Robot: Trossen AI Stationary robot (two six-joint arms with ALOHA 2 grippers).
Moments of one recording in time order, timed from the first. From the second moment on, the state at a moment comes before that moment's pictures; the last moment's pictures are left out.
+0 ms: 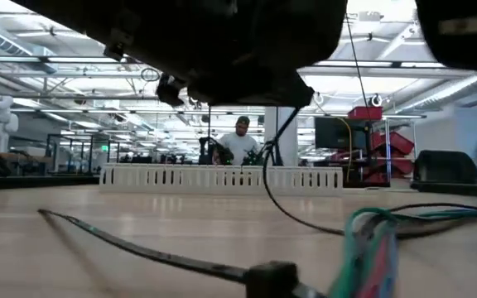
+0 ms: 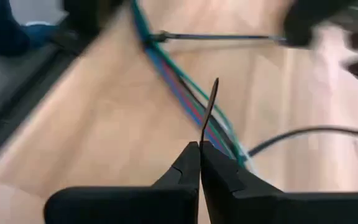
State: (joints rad) left arm -0.60 2.18 1.28 0.45 -1.13 -0.30; right arm 0.84 1.92 1.06 -0.06 0.63 0.18
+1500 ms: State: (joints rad) left arm -0.64 2.18 1.28 0.46 -1.09 0.31; right arm 0.33 1.75 0.66 0.61 -0.40 0.22
